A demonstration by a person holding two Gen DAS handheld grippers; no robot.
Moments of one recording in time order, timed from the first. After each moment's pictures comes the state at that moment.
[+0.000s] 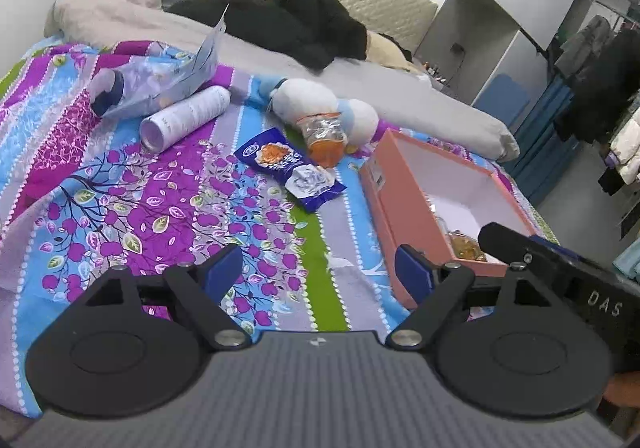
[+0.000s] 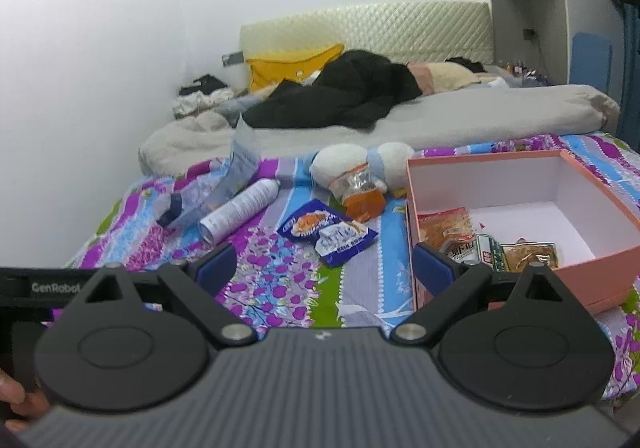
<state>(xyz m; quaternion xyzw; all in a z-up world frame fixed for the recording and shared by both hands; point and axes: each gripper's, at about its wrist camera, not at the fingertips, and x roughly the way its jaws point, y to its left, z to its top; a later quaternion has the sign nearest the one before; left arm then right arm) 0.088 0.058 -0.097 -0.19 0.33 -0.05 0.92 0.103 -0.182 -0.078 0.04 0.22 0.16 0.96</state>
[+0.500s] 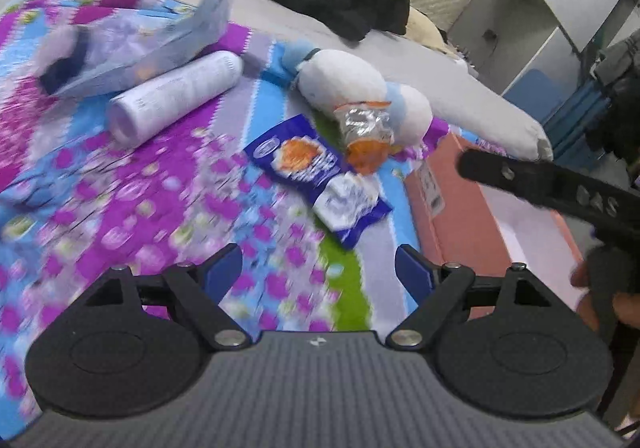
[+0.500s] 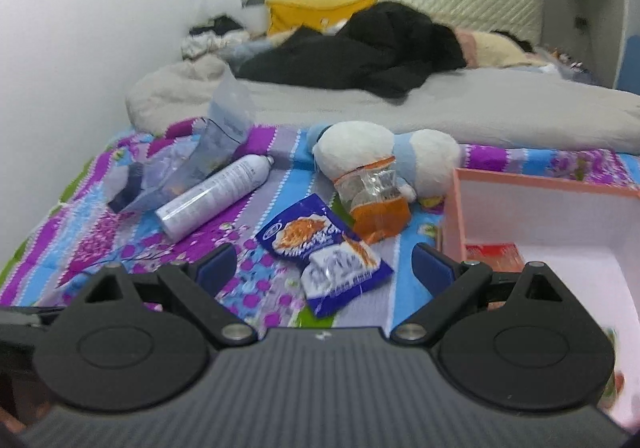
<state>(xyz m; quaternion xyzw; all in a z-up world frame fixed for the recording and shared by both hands) 0.256 0.089 -0.168 -0.23 0.38 -0.04 0.89 0.298 -0.129 -0.093 -0.03 0.30 0.20 0.93</state>
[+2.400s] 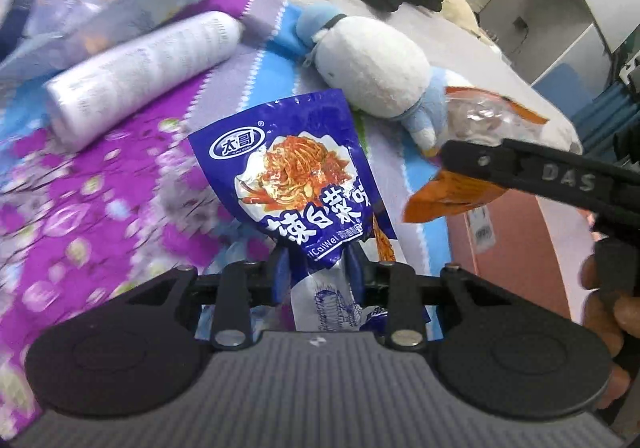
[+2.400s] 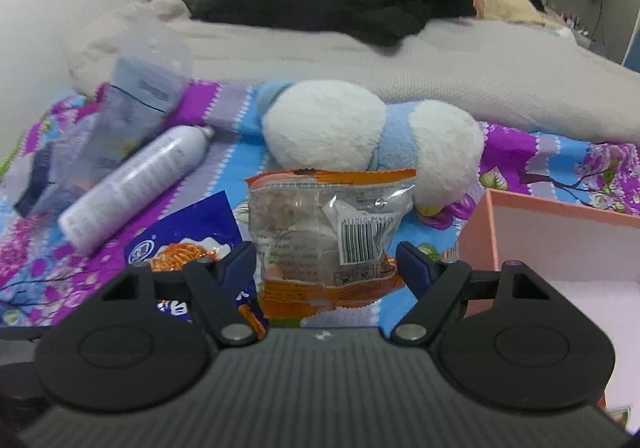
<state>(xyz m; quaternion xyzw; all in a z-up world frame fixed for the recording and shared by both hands) 0.347 0.078 -0.210 -0.24 0.43 -0.01 0.87 0.393 -0.106 -0.132 -0.06 0.36 0.17 0.91</state>
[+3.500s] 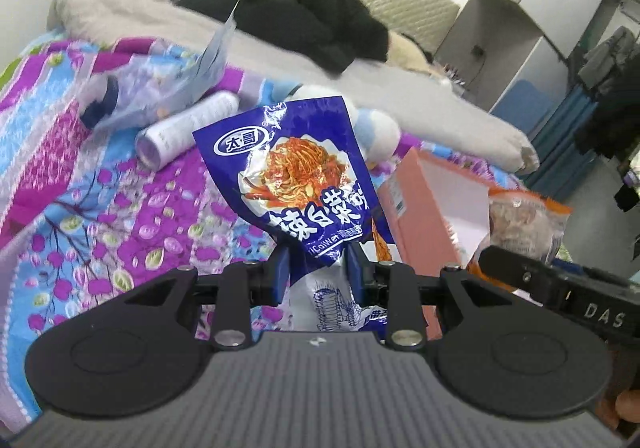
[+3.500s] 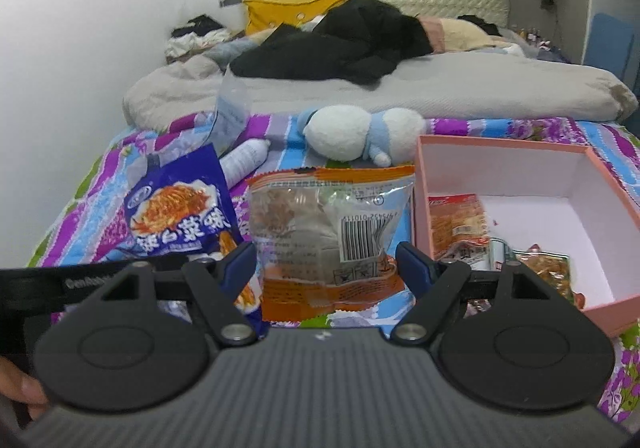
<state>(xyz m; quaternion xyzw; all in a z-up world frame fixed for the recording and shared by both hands) 0.158 0.066 -0.084 -0.20 0.34 -0.03 0.92 0.170 -0.166 -0.060 0.01 0.30 0.15 0.94</state>
